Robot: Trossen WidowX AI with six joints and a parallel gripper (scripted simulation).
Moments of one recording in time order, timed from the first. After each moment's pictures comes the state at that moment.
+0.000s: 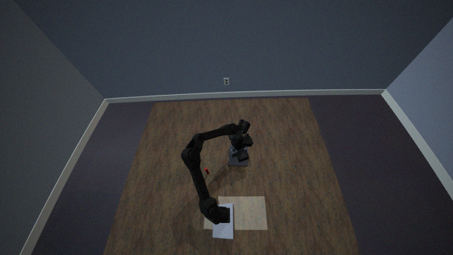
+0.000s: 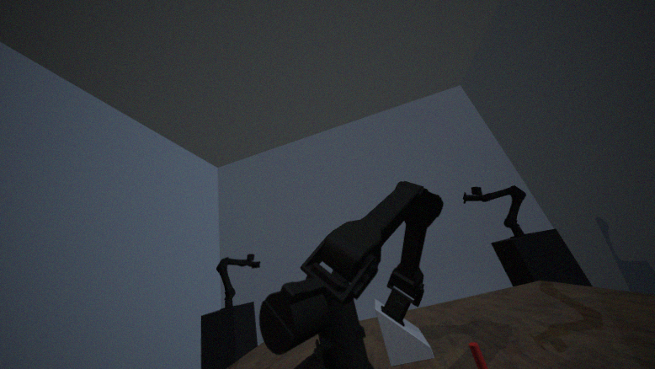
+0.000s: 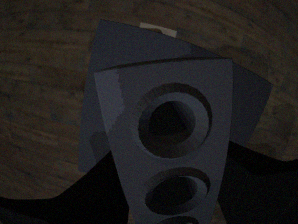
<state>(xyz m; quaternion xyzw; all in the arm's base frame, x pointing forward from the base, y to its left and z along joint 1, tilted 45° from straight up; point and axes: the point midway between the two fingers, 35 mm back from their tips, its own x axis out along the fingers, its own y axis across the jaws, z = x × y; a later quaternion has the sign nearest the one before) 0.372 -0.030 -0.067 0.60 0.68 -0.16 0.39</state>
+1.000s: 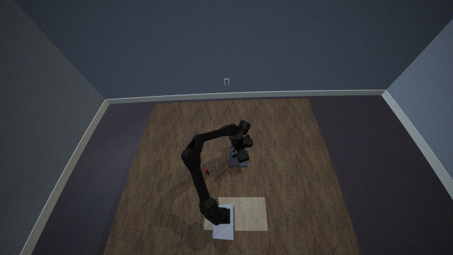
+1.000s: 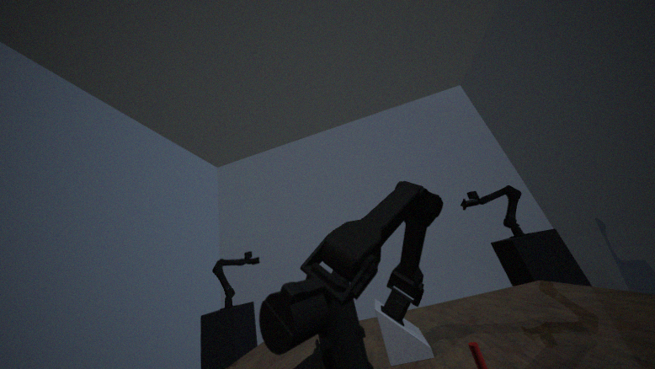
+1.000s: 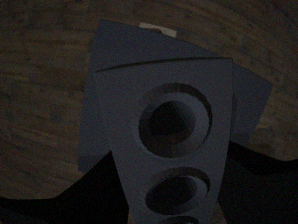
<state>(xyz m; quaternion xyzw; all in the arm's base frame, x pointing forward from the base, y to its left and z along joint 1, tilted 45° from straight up) 0.372 -0.030 -0.067 0.60 0.68 -0.16 0.39</state>
